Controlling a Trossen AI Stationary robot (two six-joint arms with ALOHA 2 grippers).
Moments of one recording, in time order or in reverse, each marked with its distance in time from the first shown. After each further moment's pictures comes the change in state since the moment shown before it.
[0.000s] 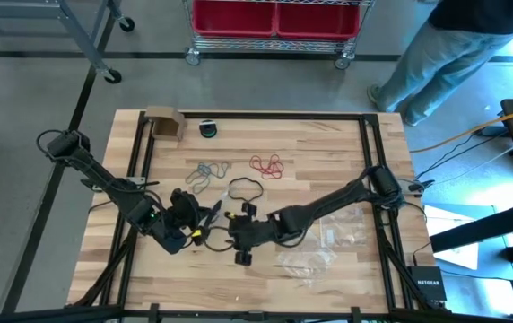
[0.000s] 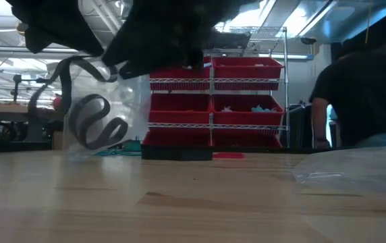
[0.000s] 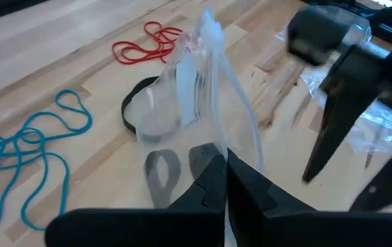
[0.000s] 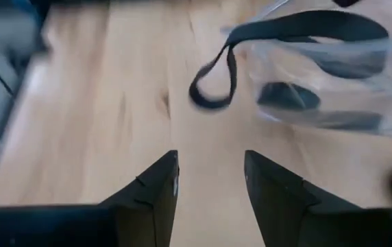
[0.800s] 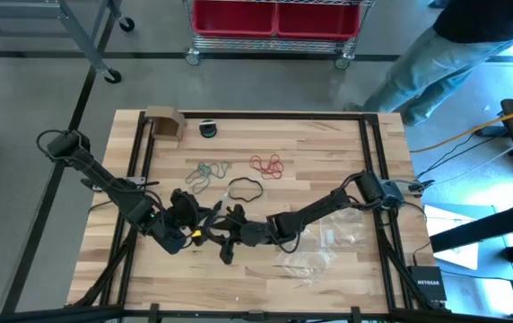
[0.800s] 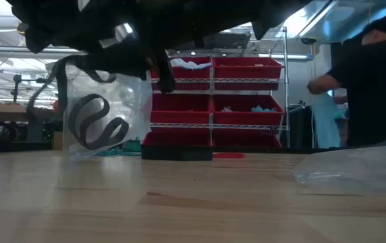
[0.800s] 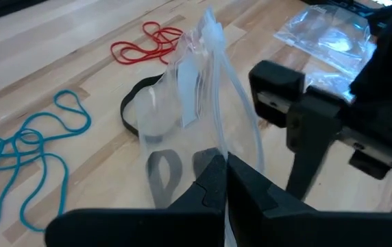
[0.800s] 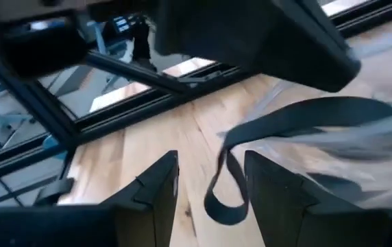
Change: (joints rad) left arm 0.000 0.000 0.000 0.005 0.000 0.008; right arm -0.009 0.142 -0.053 0.584 0.127 0.128
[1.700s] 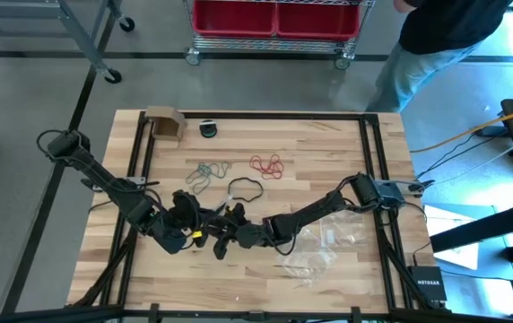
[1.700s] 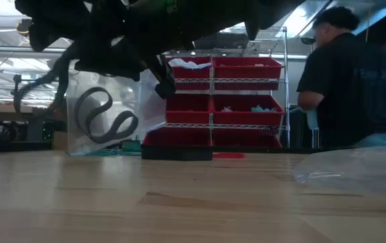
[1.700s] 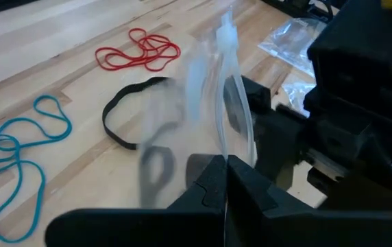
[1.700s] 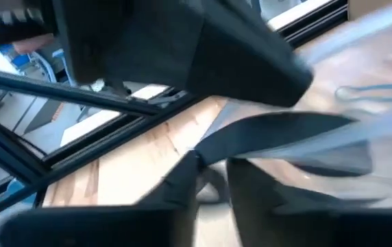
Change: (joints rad) left arm 0.000 0.000 0.000 0.077 0.000 0.026; right arm 0.000 0.044 0.063 -0.019 0.138 0.097
